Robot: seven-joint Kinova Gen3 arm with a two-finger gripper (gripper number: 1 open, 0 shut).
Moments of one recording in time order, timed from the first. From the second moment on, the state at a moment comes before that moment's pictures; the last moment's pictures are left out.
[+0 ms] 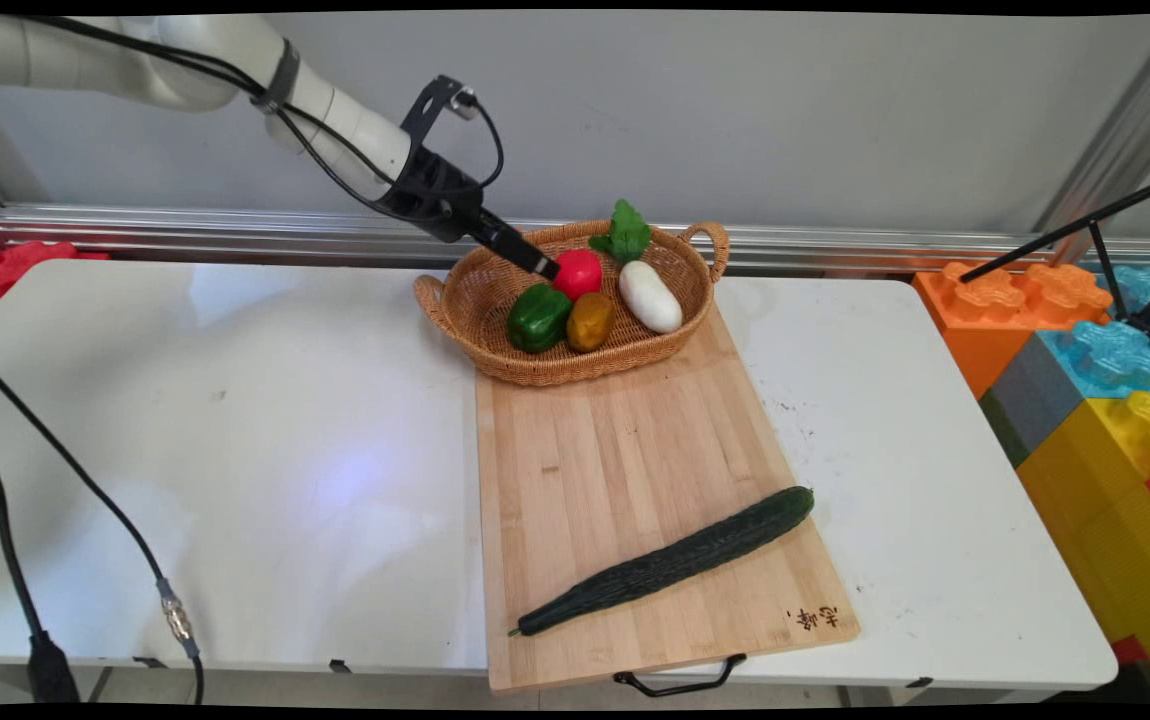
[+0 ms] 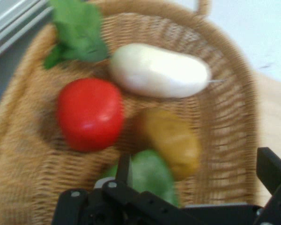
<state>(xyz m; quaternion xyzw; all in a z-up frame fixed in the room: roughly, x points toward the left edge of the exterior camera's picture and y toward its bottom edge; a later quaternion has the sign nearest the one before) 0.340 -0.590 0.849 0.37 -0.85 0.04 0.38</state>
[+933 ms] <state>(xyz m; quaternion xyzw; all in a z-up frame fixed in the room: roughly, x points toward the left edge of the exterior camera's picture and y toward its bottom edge) 0.203 -0.459 0.895 0.31 -0.88 -0.06 0.36</state>
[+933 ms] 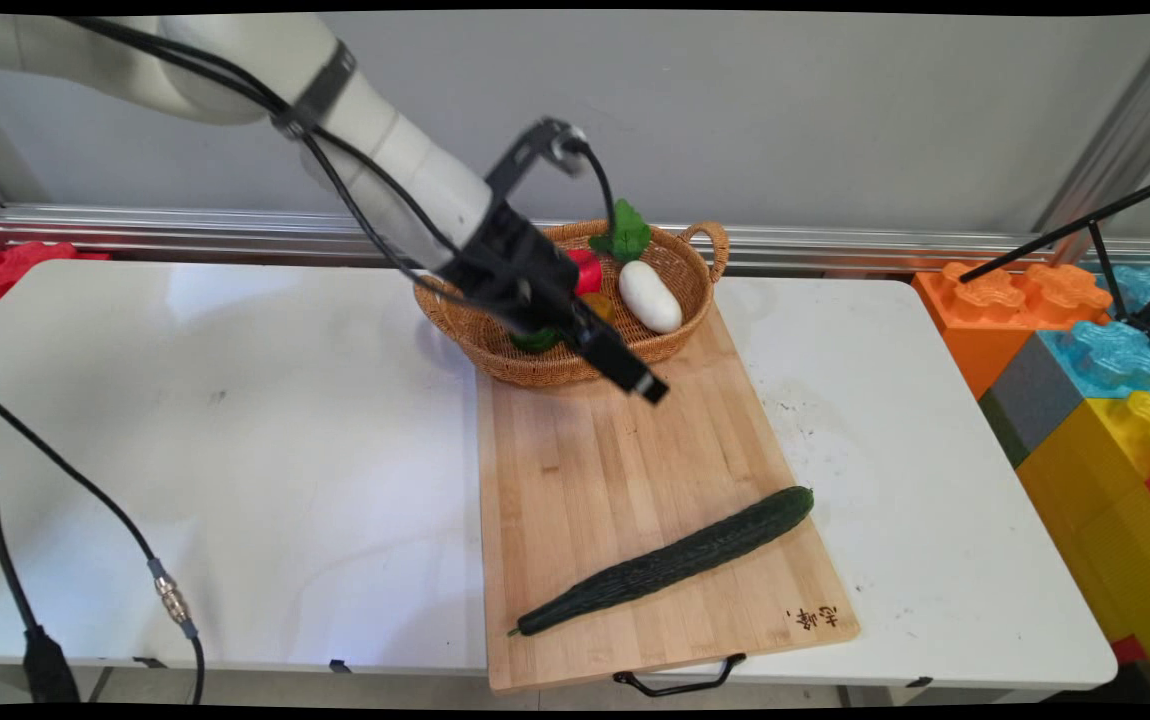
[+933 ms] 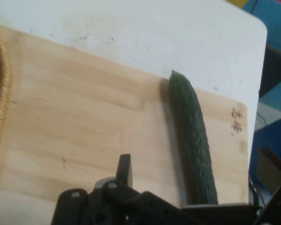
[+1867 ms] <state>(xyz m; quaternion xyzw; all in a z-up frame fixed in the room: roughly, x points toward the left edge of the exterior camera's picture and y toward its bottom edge) 0.099 -0.414 0.800 0.30 -0.91 -0.04 0.26</state>
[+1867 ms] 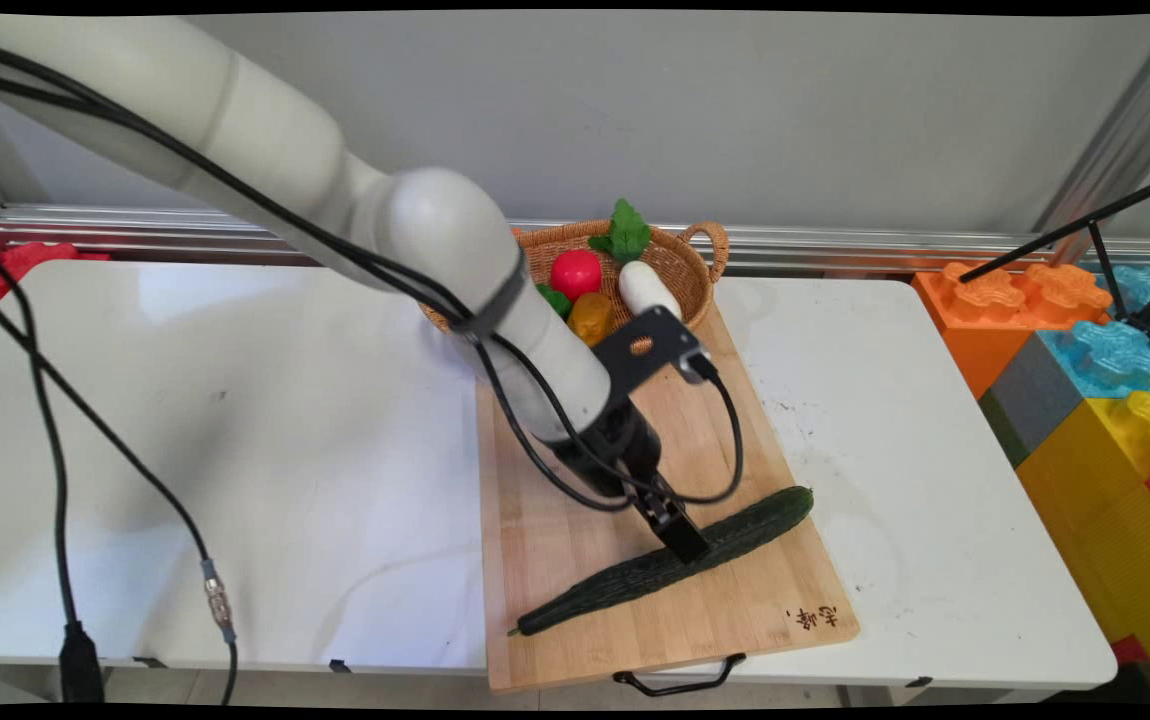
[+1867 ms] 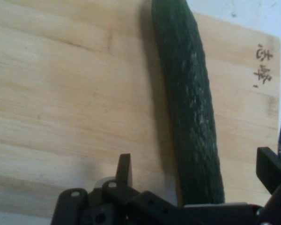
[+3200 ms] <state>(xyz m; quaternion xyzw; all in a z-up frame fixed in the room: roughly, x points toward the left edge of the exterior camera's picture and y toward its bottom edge) 0.093 -0.406 0.800 0.30 -0.92 -0.05 0.26</state>
